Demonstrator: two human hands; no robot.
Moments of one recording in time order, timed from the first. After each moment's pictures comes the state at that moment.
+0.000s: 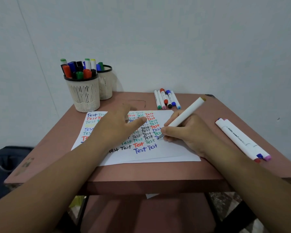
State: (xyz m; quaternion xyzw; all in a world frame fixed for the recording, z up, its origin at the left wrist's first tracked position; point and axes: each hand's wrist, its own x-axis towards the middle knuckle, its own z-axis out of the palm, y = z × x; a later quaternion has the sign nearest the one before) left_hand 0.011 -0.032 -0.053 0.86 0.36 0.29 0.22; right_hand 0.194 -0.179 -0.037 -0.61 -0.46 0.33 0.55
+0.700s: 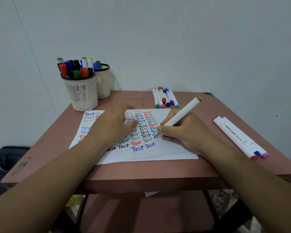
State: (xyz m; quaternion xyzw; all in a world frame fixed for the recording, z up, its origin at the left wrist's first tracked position) left_hand 0.015 -0.021 -0.060 0.86 0.38 0.29 0.17; right_hand 0.194 -0.181 -0.035 -0.63 -0.47 0.33 0.53
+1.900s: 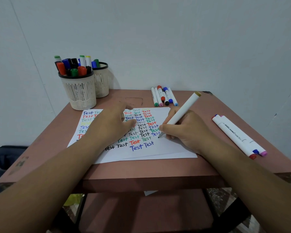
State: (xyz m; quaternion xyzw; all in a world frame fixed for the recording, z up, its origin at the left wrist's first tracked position) left_hand 0.016 -0.016 -0.066 0.87 0.36 0.30 0.17; right_hand 0.193 -0.183 -0.033 -0.66 -0.49 0.28 0.50
